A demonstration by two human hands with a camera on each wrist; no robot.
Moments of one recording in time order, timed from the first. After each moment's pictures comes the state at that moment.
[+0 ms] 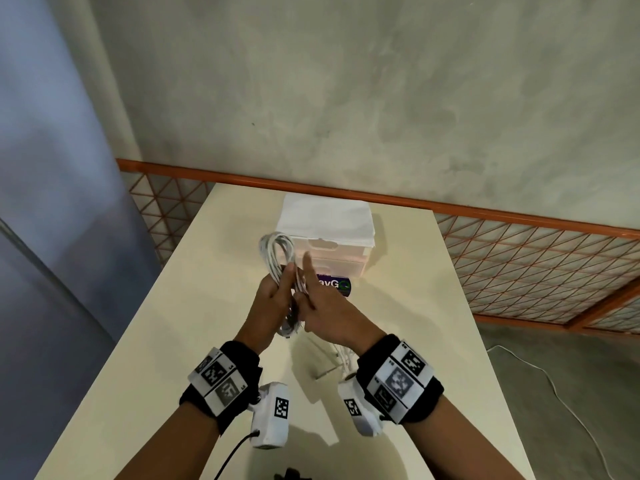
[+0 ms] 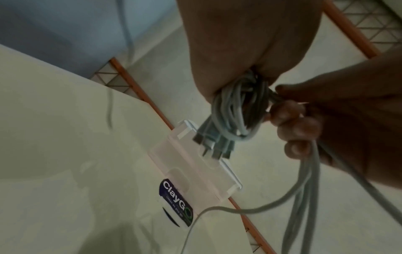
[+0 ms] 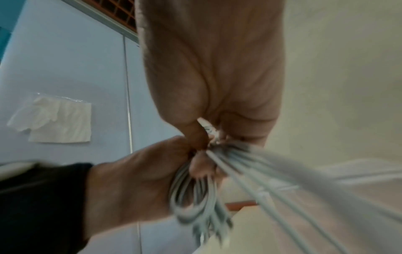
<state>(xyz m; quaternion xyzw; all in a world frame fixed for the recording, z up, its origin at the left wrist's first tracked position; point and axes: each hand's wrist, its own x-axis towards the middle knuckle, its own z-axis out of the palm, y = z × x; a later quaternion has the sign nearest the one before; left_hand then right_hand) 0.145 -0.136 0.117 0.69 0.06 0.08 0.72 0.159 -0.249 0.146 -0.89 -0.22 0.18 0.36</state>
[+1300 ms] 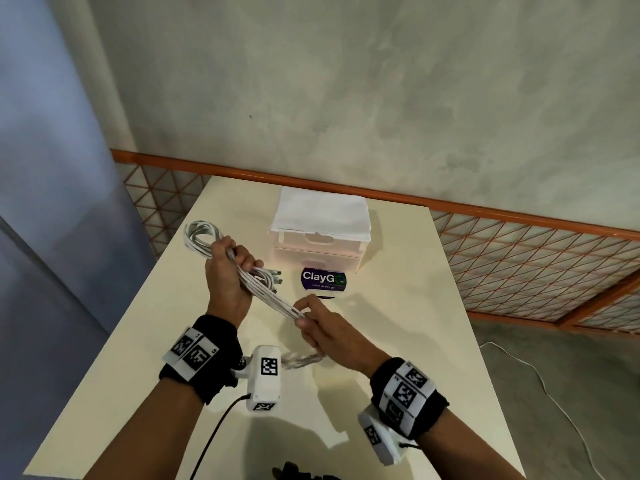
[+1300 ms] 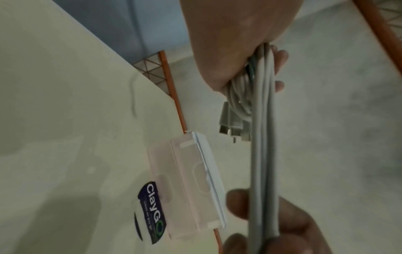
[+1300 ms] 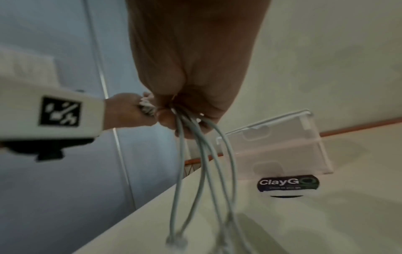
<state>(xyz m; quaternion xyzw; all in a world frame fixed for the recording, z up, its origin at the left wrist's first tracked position) 0.174 -0.100 0.122 0.31 0.18 0.16 0.92 0.144 -0.284 0.100 -0.81 -0.32 0.21 0.45</state>
